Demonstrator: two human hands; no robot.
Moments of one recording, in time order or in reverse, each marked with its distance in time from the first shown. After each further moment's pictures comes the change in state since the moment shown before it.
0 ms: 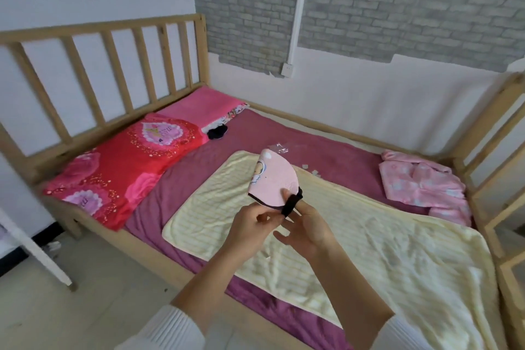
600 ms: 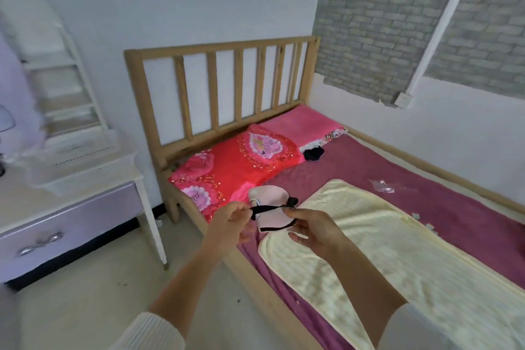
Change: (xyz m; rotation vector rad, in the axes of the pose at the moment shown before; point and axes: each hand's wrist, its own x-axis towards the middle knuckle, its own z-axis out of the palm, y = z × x) left_hand -0.023 -0.100 -0.305 -0.217 0.405 -0.286; right_hand 0.119 0.085 0.240 -0.469 -0.227 0.141
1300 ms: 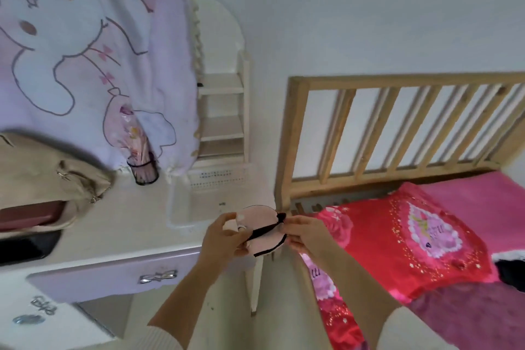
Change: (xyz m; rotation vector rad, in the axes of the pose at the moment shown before) left_hand 0.184 0.001 -0.358 -0.148 0.680 -0.149; right_hand 0.323 -0.074 0.392 -0.343 -0.461 0.007
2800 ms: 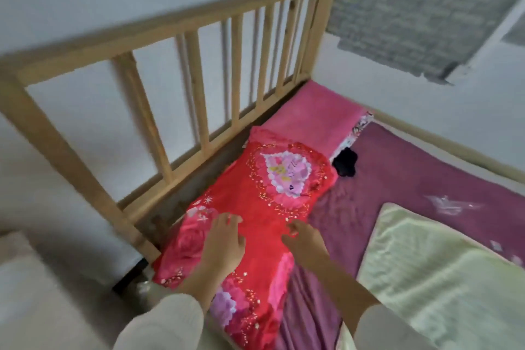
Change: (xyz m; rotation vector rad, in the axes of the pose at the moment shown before) left_hand 0.162 -0.057 0.362 1.118 -0.724 0.626; right_hand 0.041 0.059 -0.296 -0.512 0.808 0.221
